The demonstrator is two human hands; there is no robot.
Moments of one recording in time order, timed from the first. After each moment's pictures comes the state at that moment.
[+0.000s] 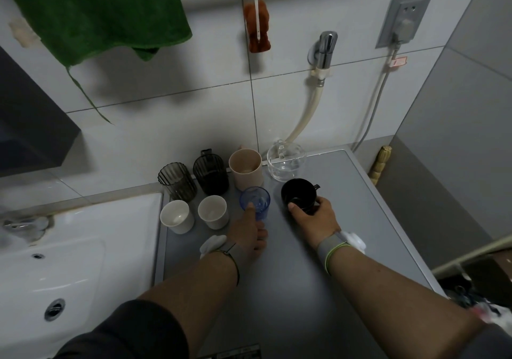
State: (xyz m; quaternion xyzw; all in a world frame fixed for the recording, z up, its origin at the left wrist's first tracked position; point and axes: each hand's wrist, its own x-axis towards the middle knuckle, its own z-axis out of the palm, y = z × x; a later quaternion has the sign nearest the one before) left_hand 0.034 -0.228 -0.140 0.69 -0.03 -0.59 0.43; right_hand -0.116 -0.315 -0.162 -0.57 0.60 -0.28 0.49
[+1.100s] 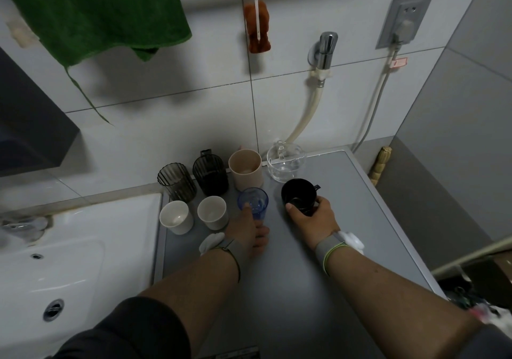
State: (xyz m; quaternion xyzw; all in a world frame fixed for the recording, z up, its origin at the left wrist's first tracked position) left_hand 0.034 -0.234 -0.135 0.70 0.01 -0.55 0.44; right_hand -0.113 -0.314 -0.160 -0.59 0.59 -0.29 0.47
